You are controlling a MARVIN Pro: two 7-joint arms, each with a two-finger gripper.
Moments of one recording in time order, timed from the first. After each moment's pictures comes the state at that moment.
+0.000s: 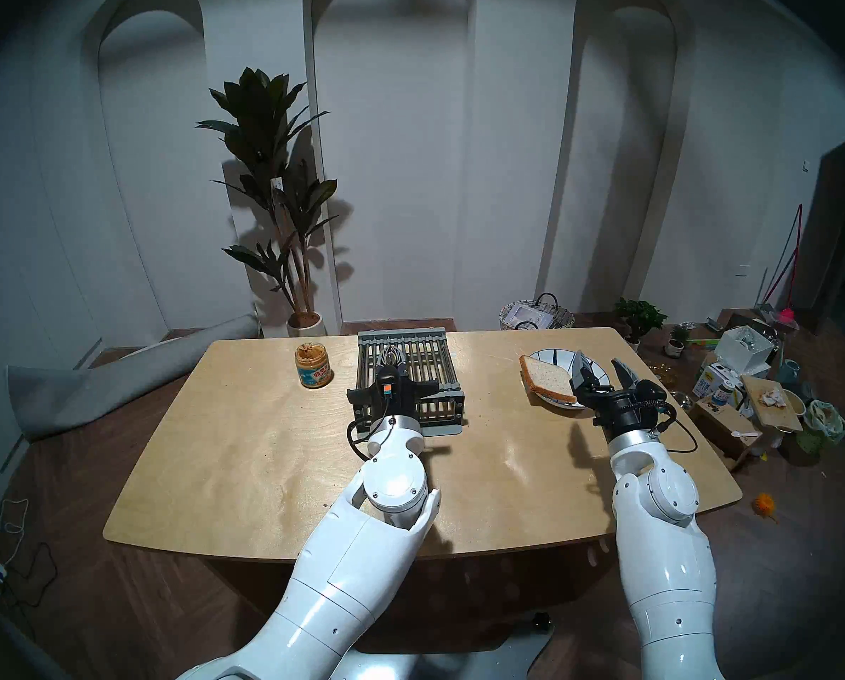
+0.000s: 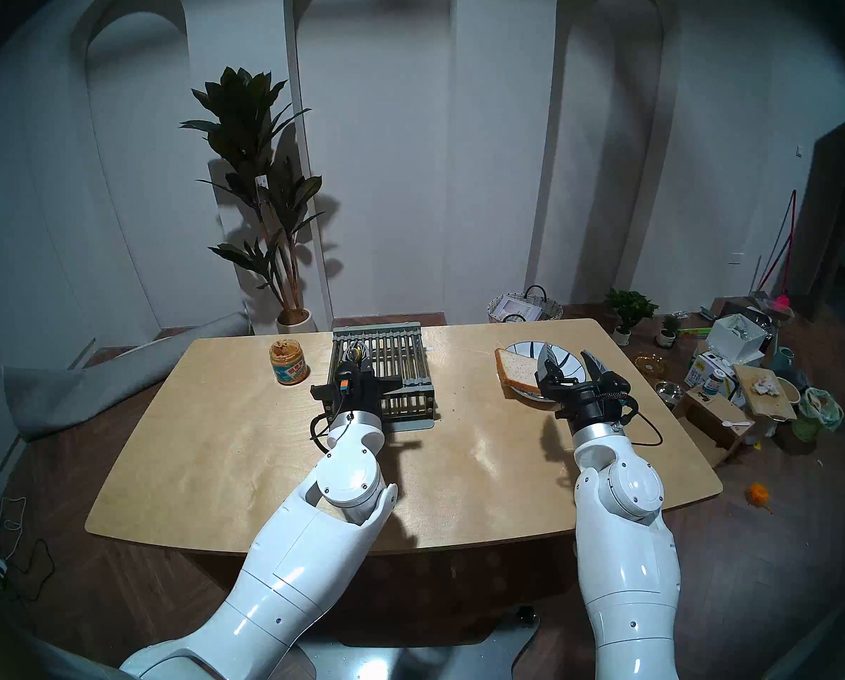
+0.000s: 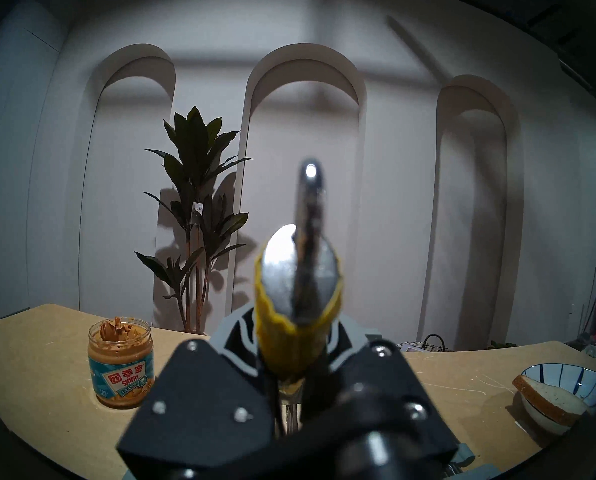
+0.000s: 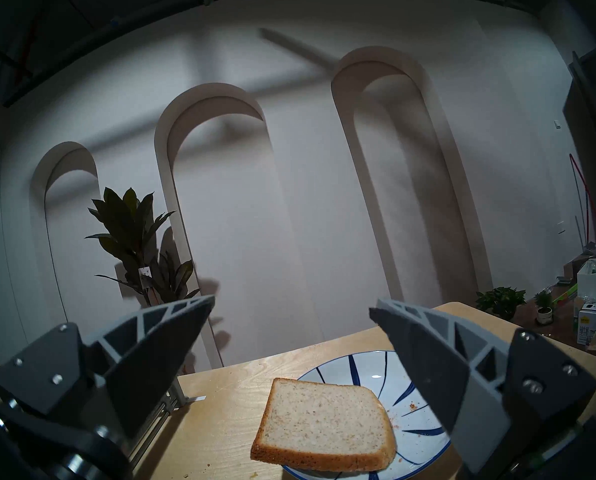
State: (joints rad) left arm 1.47 -1.55 -1.11 -1.48 -0.04 -0.19 0.54; right arm -1.62 -1.52 1.82 -1.59 0.38 -0.15 0.31
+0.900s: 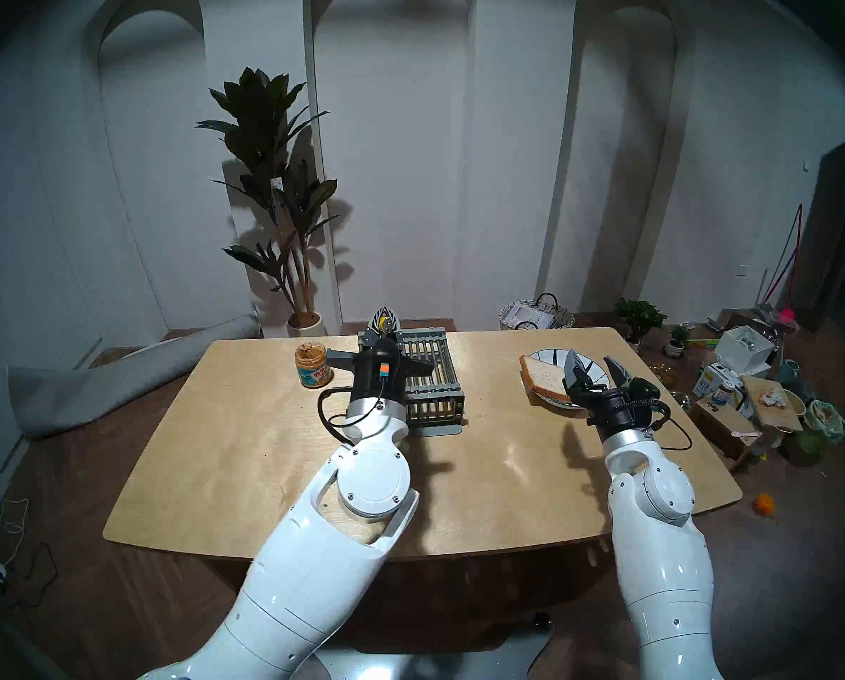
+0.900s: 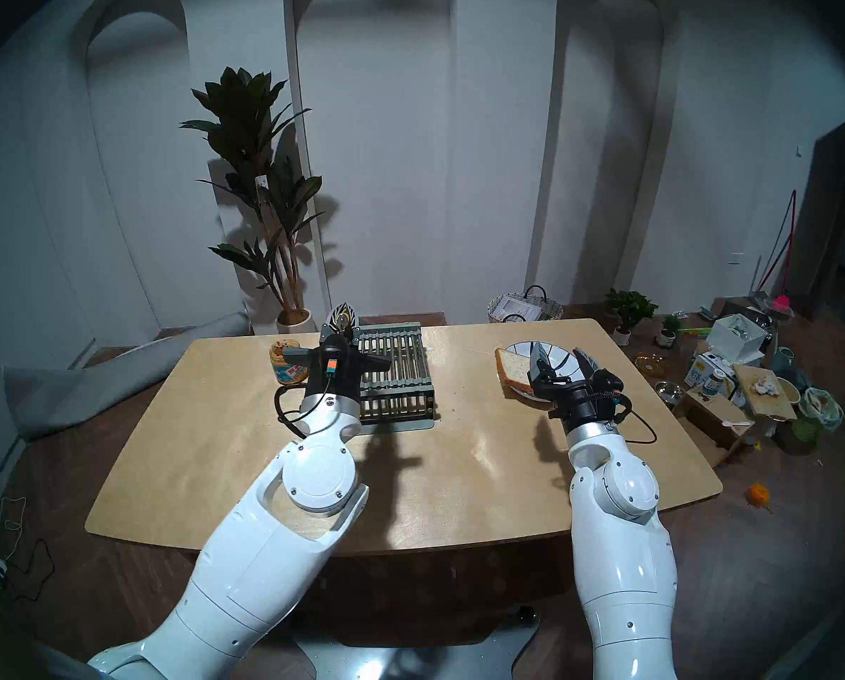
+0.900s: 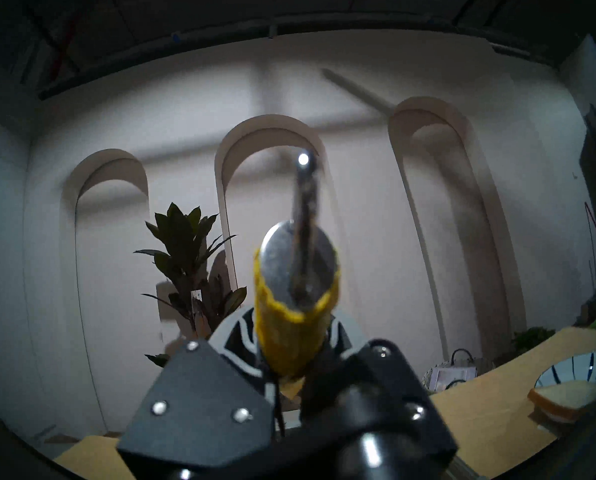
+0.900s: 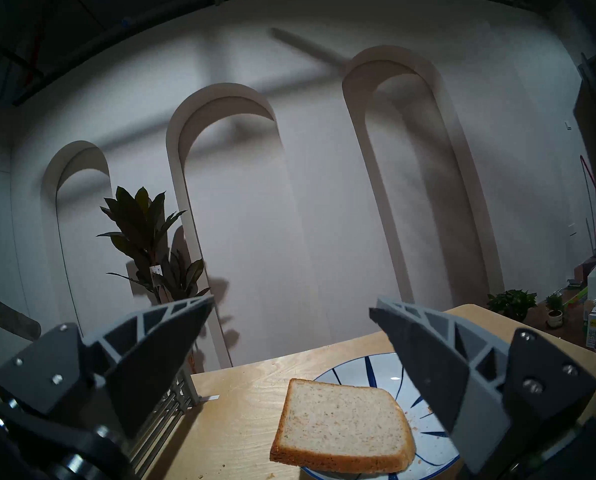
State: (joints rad) left arm 1.51 -1.36 -1.09 -1.80 0.18 0.03 0.47; right arm -1.62 -1.52 1.79 -1.60 0.36 -0.16 0.32
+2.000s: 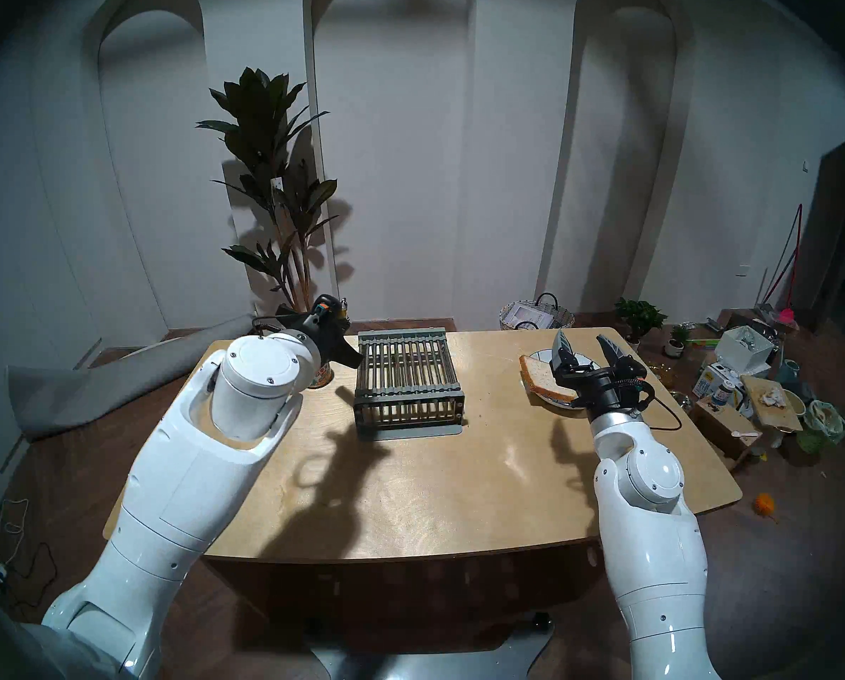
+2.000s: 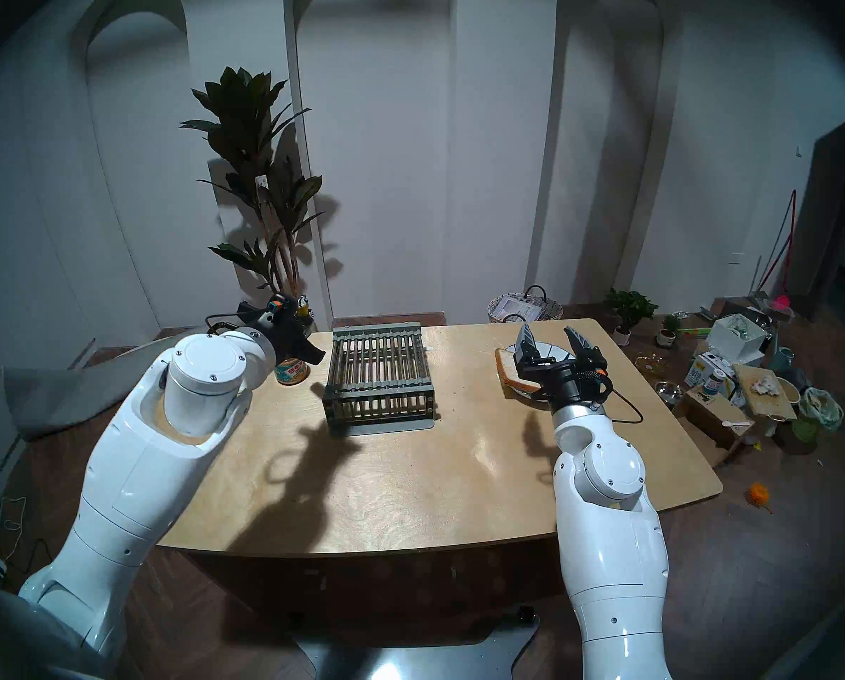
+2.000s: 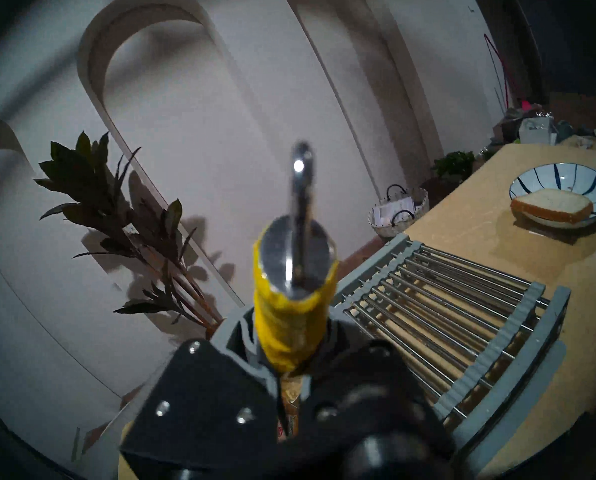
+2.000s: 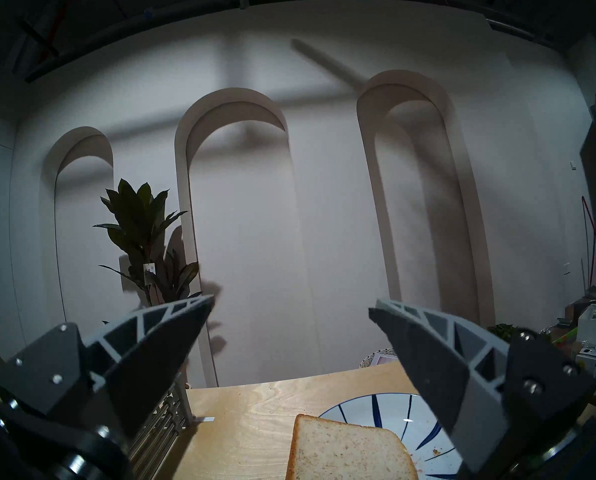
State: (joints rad) left arm 1.31 -1.06 -1.28 -1.89 -0.01 0.66 -0.16; right arm -1.60 -1.54 1.73 -1.67 0.23 -0.14 0.20
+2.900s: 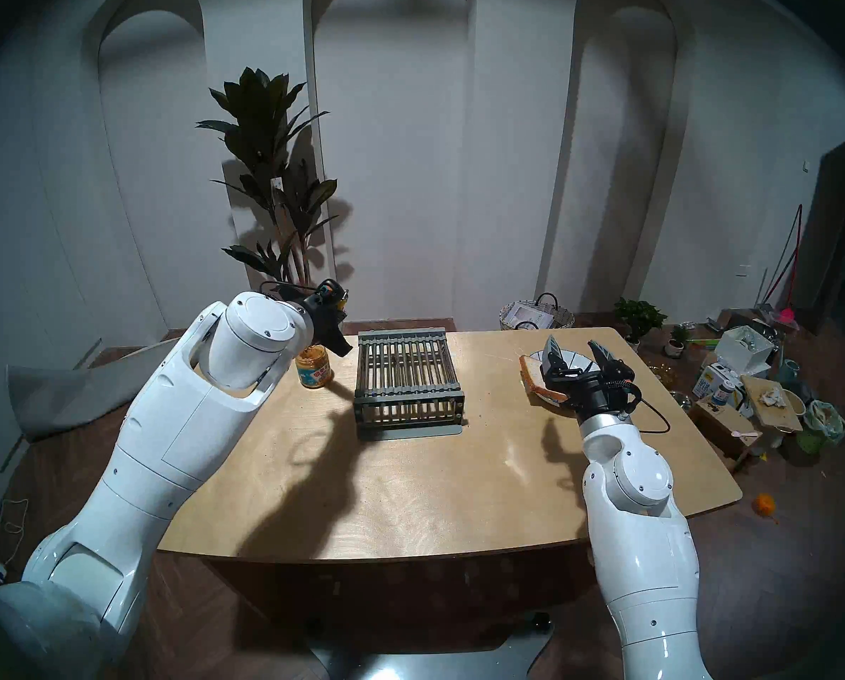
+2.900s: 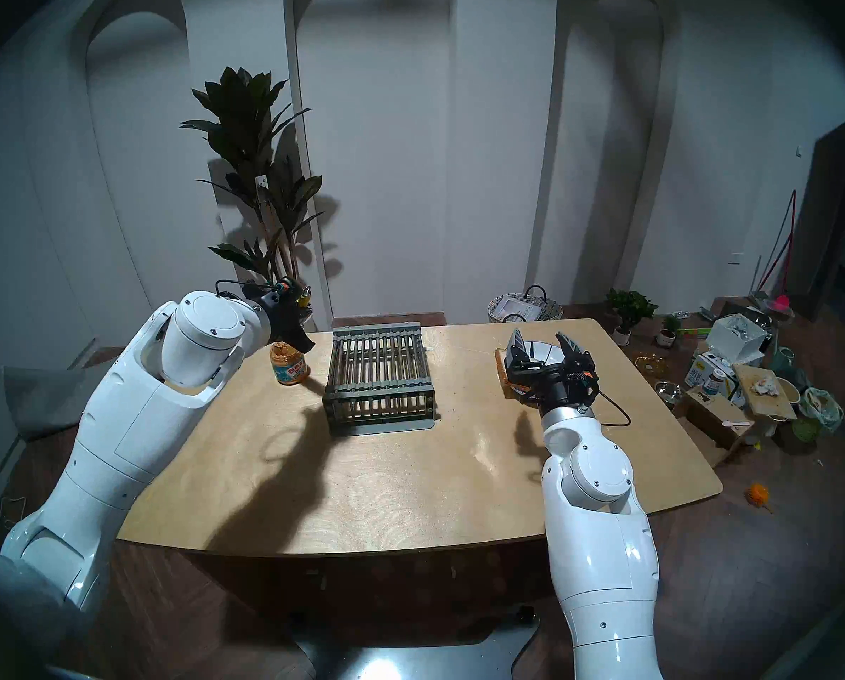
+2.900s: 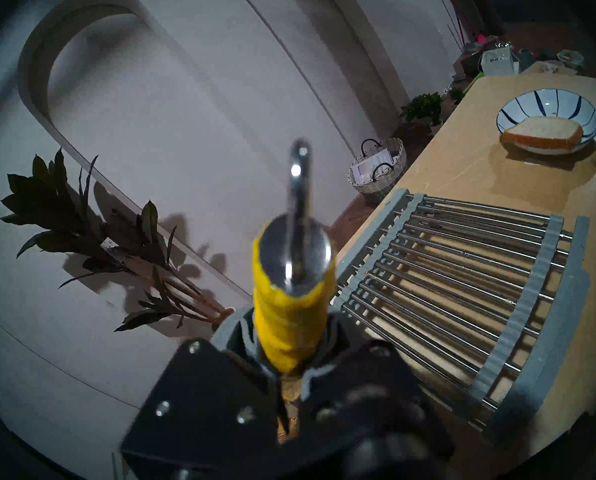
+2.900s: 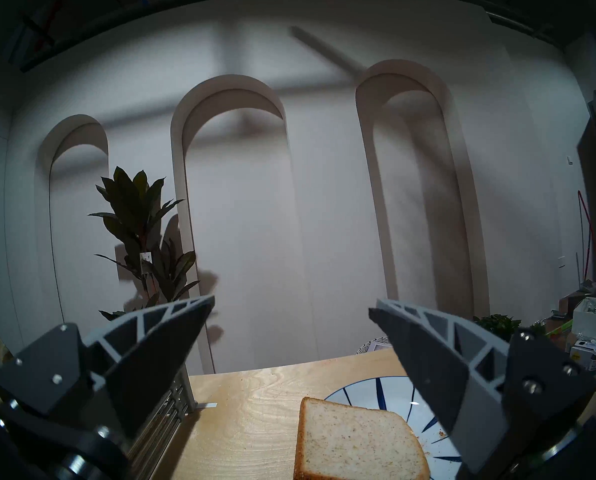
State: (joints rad) left arm 1.09 -1.02 -1.18 -1.70 0.14 0.67 -0.41; right arm -1.61 -1.56 1.70 -1.67 0.20 -0.13 0.17
